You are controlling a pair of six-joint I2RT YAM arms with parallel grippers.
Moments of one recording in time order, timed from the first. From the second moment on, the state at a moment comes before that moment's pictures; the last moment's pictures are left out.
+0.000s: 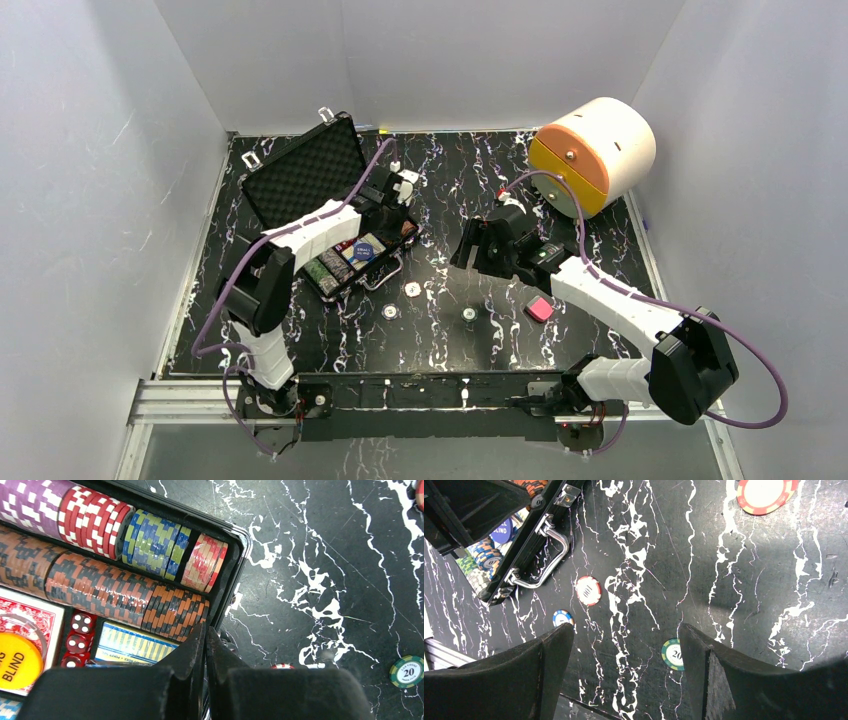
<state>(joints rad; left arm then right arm) -0.56 1.80 1.30 -0.45 0.01 -0.09 0.68 1.24 0.85 -0.40 0.04 0.77</state>
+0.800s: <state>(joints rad) -0.56 1.68 1.32 -0.48 0.05 -0.13 0.68 1.28 0.92 -0.48 0.15 0.73</state>
